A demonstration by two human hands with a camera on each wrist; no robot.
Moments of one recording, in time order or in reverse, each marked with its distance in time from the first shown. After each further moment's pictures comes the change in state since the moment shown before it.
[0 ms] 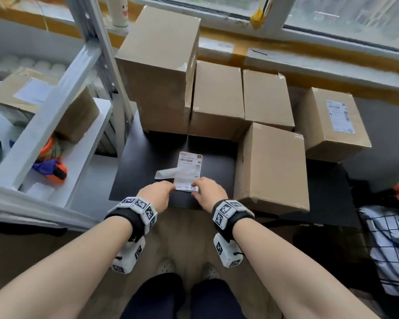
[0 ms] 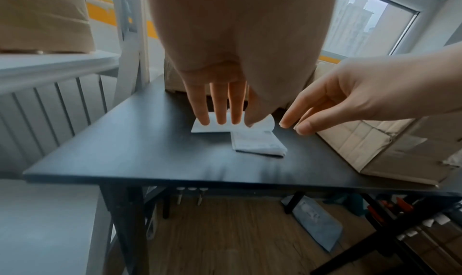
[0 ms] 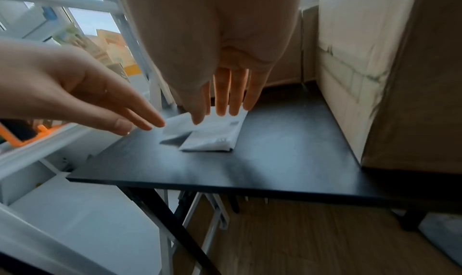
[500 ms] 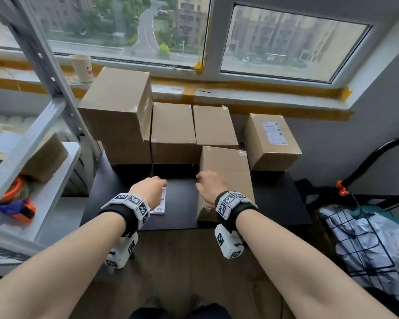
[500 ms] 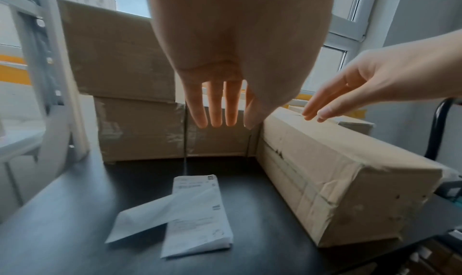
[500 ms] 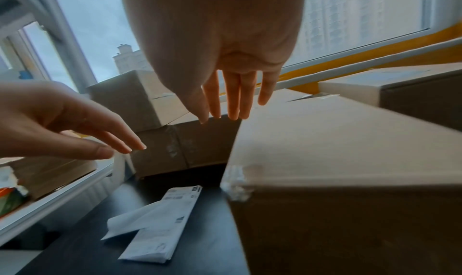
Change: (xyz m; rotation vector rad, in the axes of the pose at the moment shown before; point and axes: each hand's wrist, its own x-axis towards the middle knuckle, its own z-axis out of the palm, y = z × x) left_hand -0.002 0.098 -0.061 0.147 0.147 0.063; right_hand -0.063 0.058 -0.112 0.017 0.265 0.119
